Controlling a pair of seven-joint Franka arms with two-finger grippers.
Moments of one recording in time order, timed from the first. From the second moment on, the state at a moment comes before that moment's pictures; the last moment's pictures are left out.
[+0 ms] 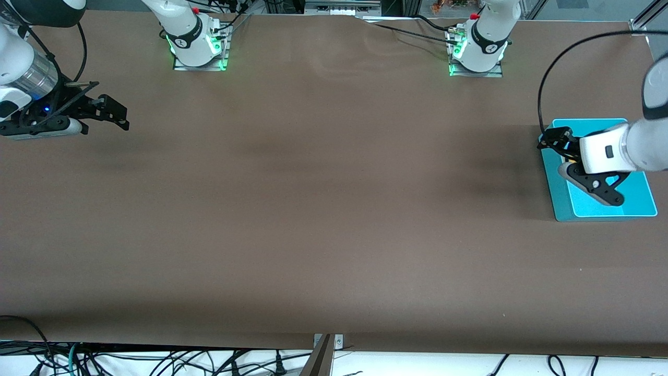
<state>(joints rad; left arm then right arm) 0.40 0.27 -0.50 -1.47 0.09 1.44 0.37 -0.18 -0.13 0.20 -1.93 0.06 1.81 -0.09</state>
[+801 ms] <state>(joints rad) 0.04 -0.03 -0.13 -1.73 0.01 1.68 -0.13 -0.17 -0.13 0.20 -1.92 0.06 1.80 -0.10</state>
